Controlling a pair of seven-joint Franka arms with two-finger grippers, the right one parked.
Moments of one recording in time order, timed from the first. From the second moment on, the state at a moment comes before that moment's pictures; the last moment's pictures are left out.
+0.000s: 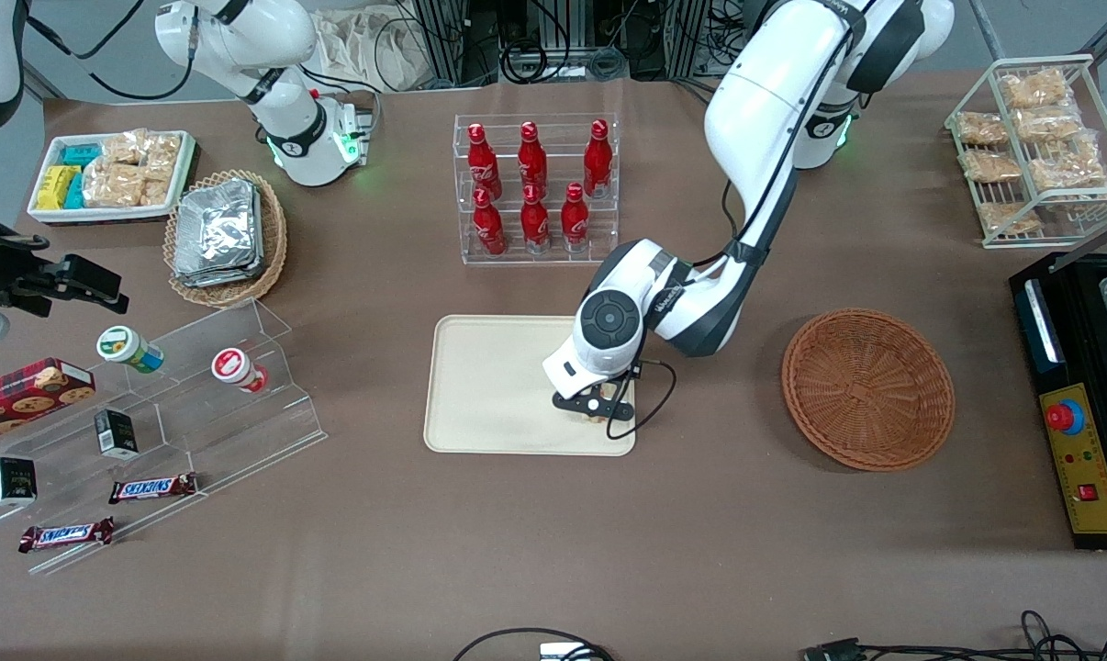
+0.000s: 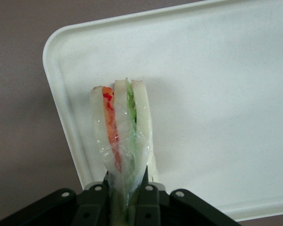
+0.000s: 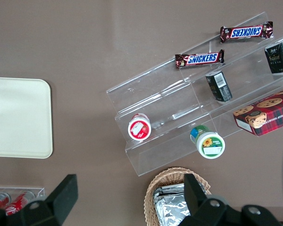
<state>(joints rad) -0.64 0.77 -0.06 -1.41 -0.05 2.09 -0.45</state>
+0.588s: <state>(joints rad) -0.61 0.66 -0.04 -1.38 -0.05 1.93 -0.44</state>
